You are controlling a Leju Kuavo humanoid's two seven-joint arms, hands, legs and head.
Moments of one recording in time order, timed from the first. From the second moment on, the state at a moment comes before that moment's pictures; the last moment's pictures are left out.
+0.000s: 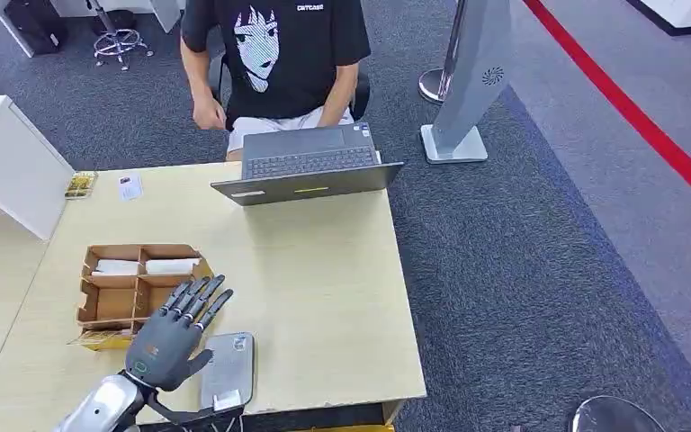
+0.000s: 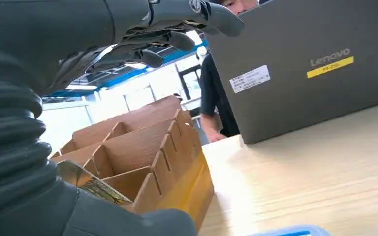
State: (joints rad) left arm -0.05 0.19 -0.41 -1.38 -1.31 0.30 -0.32; right arm -0.18 0.16 -1.20 -0.23 0.26 0.02 -0.08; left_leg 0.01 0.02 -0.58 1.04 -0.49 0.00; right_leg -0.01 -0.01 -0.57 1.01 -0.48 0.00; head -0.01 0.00
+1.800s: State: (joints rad) left arm -0.03 0.18 -0.31 -1.38 -1.42 0.34 -0.28; right arm -0.18 0.15 -1.19 -0.24 0.28 0.02 -0.08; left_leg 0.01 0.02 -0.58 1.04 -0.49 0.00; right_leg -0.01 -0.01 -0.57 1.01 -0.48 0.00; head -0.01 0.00
